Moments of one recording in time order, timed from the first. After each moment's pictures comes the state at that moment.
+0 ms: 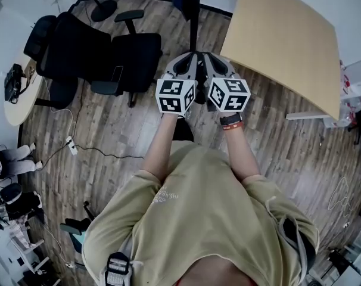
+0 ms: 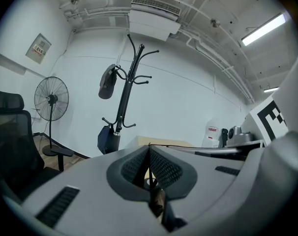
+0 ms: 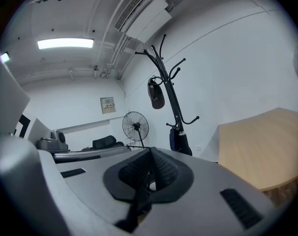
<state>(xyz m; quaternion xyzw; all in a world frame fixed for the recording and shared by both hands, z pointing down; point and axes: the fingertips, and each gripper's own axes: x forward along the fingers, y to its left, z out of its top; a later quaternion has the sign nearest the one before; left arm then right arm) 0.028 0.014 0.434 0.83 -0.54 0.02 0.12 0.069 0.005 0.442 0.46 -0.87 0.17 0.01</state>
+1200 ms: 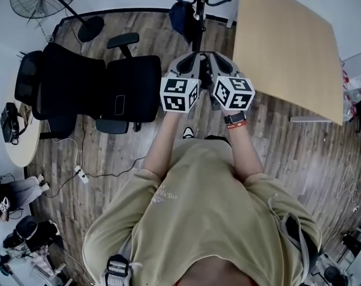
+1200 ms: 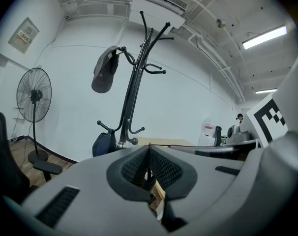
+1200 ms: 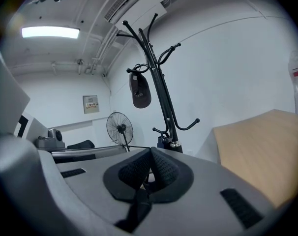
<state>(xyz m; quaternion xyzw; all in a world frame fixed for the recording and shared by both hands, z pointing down) -0.044 -0.220 0.439 0.86 -0.49 0.03 0.12 0.006 -0.226 0.449 0.52 -0.84 0.17 0.01</state>
